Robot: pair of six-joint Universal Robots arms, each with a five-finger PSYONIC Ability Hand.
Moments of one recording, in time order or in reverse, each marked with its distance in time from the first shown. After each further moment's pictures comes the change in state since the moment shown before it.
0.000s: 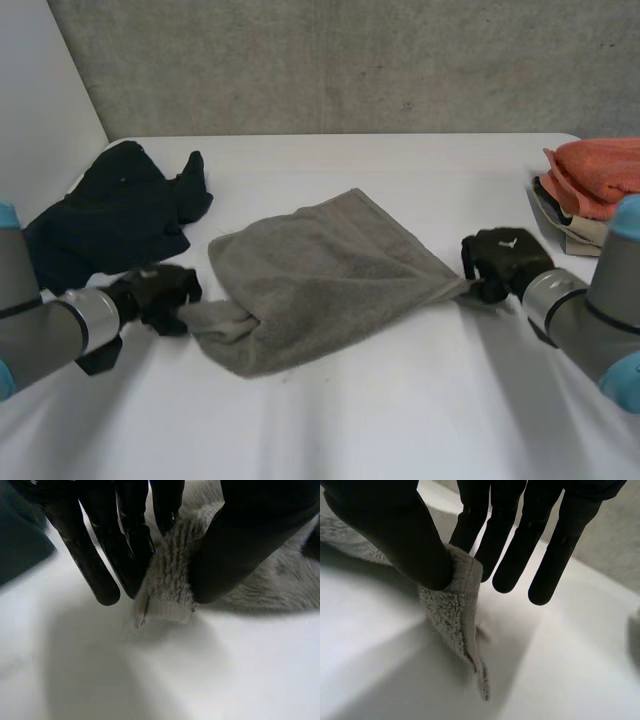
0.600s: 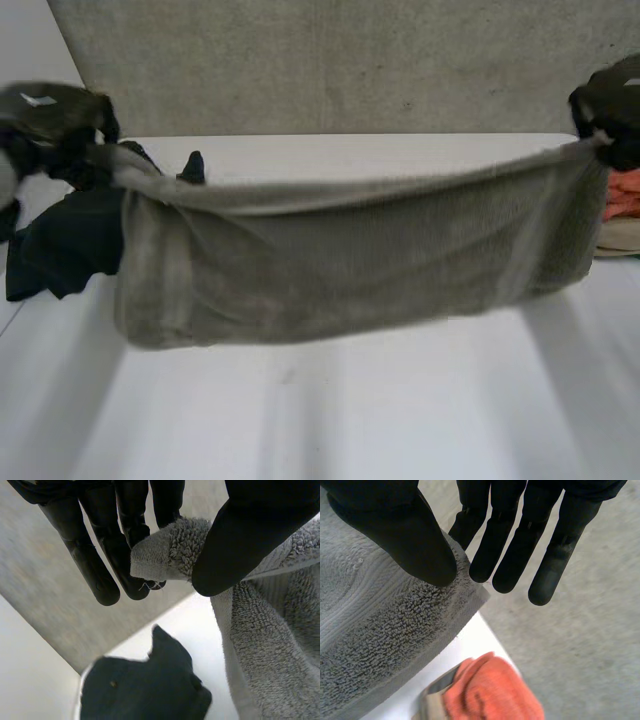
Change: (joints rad) left arm -0.095 0.348 0.344 -0.267 -0.275 0.039; right arm -0.149 -0.269 -0.445 0.545 -0.059 -0.390; left_hand 0.008 0.003 0.002 0.001 0.016; right_hand 0.011 0.000 0.001 0.004 0.041
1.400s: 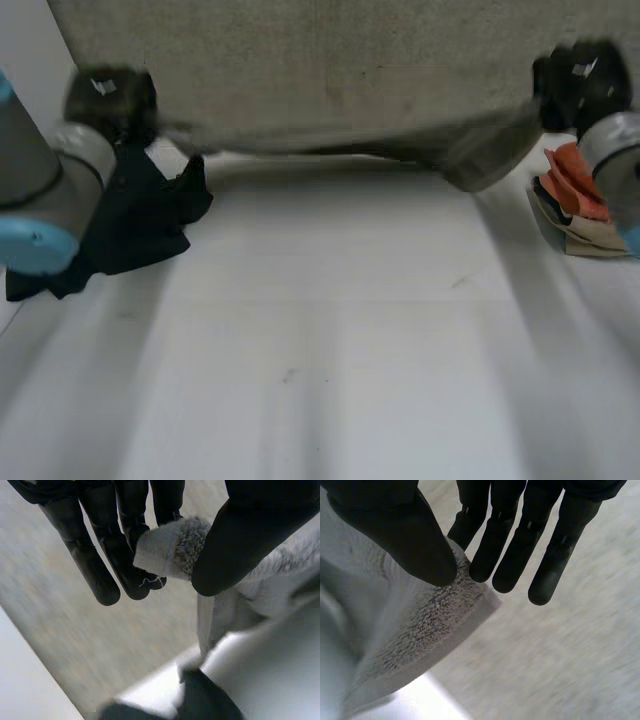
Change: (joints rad) left arm -0.067 -0.409 0.177 0.474 -0.096 -0.101; right arm 0.069 0.378 -0.072 -0.686 0.077 0.294; left_hand 0.000 0.002 0.002 0.004 0.000; right_hand 0.000 0.000 0.003 0.000 0.000
